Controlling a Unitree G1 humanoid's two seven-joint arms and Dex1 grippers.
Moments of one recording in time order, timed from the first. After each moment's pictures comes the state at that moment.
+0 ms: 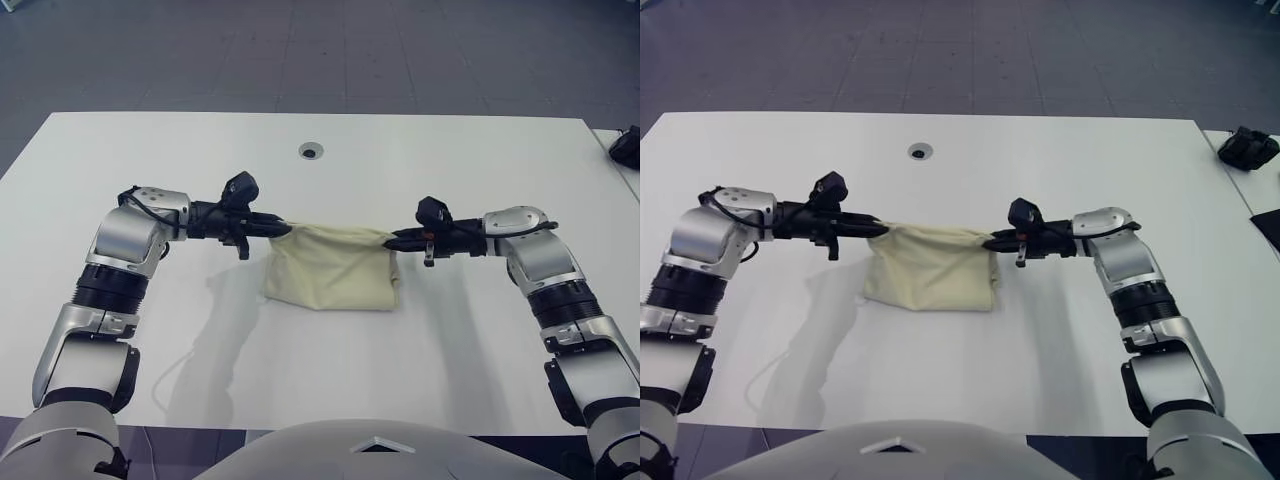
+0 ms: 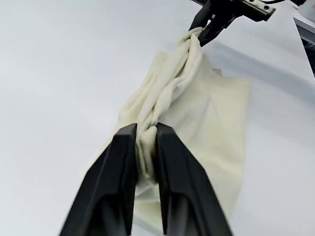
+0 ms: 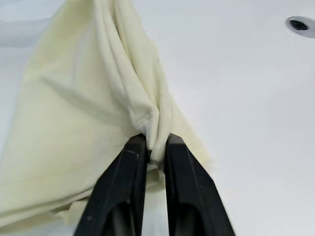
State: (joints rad) left arm -0.57 0.66 -0.22 0.22 -0.36 0.62 -1.18; right arm -0.51 -0.59 0.24 0.38 0.19 0.22 1.16
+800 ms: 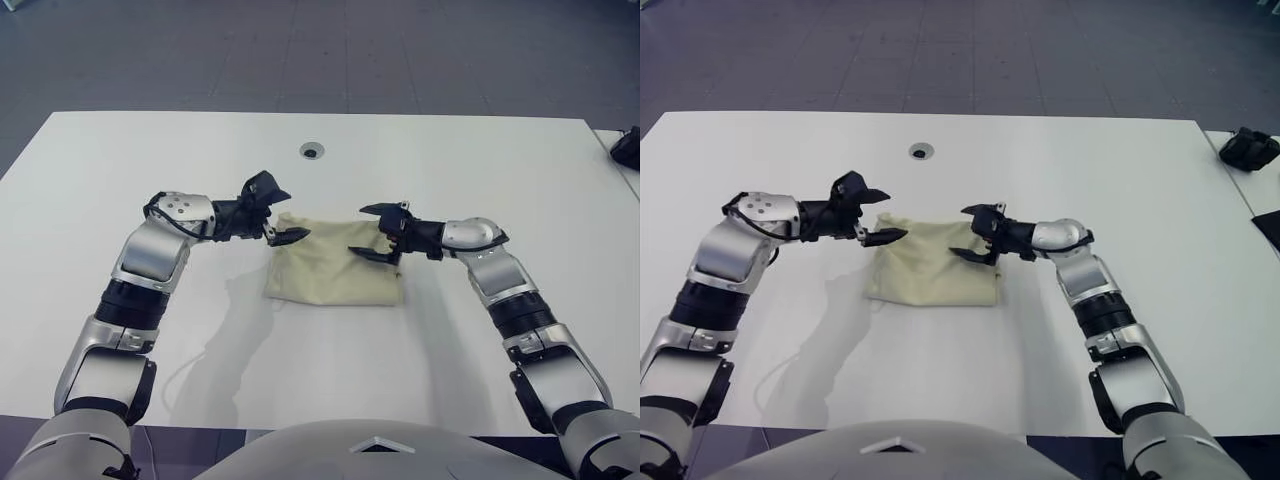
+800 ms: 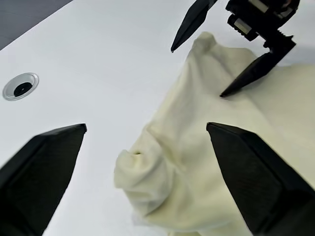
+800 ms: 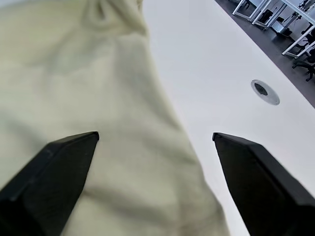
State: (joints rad) left arm -0.51 0.57 -0.25 0.10 -0.16 0.47 -0.90; right arm -0.45 -0.46 0.31 0.41 -0.05 -0.13 0.92
